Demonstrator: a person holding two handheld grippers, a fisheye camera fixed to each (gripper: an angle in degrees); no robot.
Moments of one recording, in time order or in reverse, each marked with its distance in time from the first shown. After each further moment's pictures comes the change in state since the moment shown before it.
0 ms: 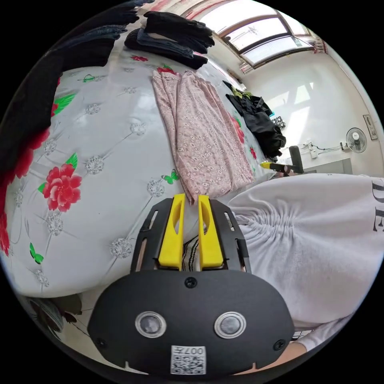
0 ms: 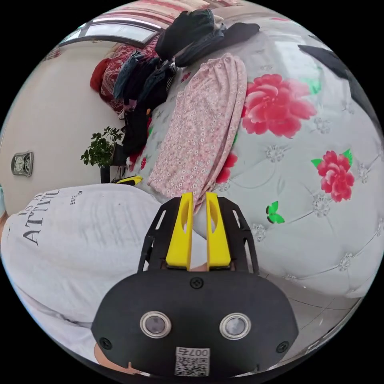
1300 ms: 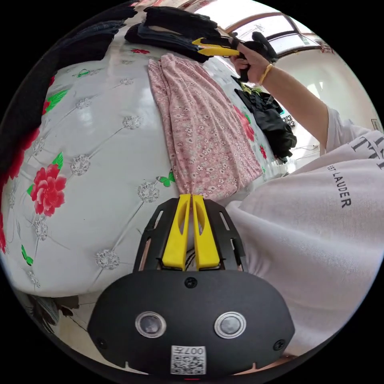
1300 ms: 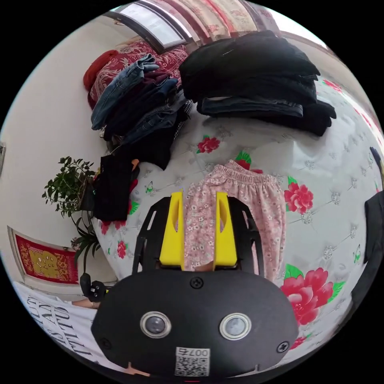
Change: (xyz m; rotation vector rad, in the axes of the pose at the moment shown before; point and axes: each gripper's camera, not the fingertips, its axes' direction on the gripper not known) left arm 0.024 0.031 0.064 -0.031 -0.048 -0.044; right arm -0.106 -0.397 0.161 0.152 0.269 -0.175
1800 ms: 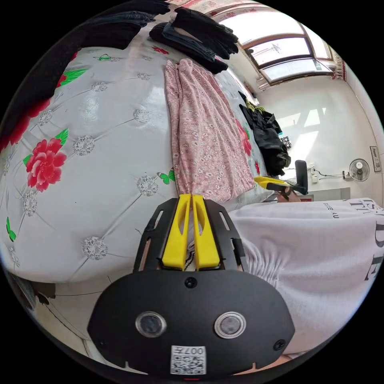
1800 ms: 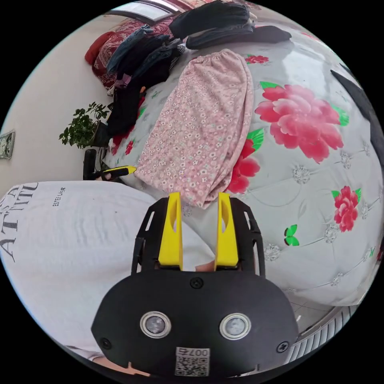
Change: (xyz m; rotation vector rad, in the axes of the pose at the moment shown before) left arm -0.022 0.024 -0.021 0.064 0.093 -0.134; right arm 0.056 0.349 -0.071 -0.264 -0.102 0.069
